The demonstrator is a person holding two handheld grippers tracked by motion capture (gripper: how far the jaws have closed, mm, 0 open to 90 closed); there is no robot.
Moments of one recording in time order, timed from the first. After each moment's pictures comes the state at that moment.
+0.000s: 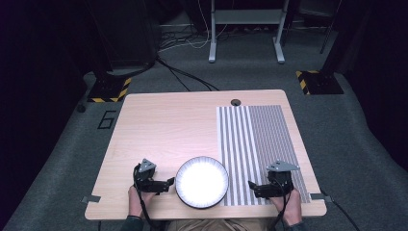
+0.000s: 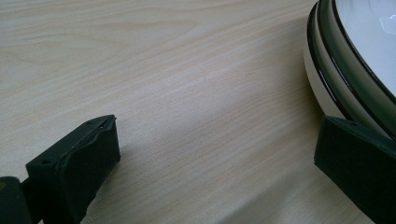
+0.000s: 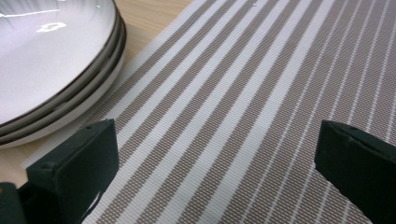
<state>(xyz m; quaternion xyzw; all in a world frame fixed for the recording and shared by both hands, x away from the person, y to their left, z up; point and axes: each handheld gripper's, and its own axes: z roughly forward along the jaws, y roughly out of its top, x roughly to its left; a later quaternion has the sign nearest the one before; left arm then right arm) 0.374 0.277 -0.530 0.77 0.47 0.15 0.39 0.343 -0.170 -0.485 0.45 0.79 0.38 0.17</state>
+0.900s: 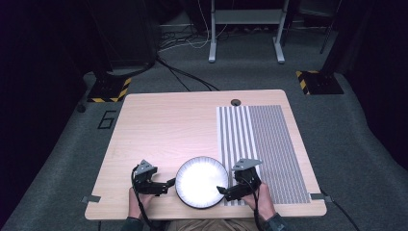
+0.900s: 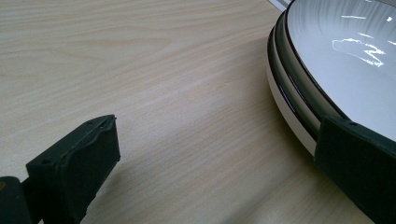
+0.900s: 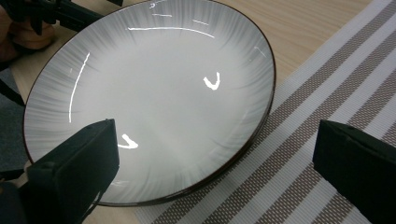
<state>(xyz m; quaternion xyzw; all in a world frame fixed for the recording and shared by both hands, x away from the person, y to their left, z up) 0.367 0.280 -0.528 0.76 0.45 0.13 0.45 0.355 -0.081 -0.478 0.35 0.84 0.41 0.09</state>
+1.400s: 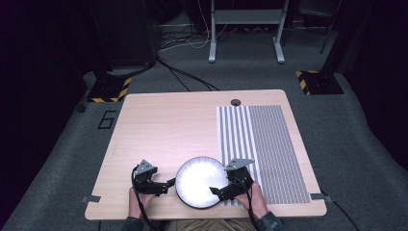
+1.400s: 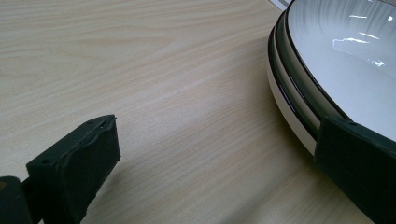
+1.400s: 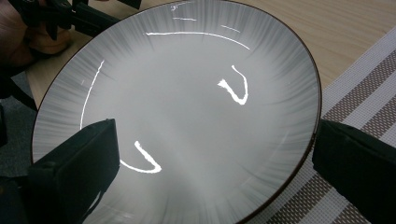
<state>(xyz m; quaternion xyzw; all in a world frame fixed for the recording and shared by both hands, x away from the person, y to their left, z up) 0.368 0.280 -0.529 0.76 0.45 0.13 0.45 0.361 -0.062 -0.487 0.33 0.84 0.42 0.06</state>
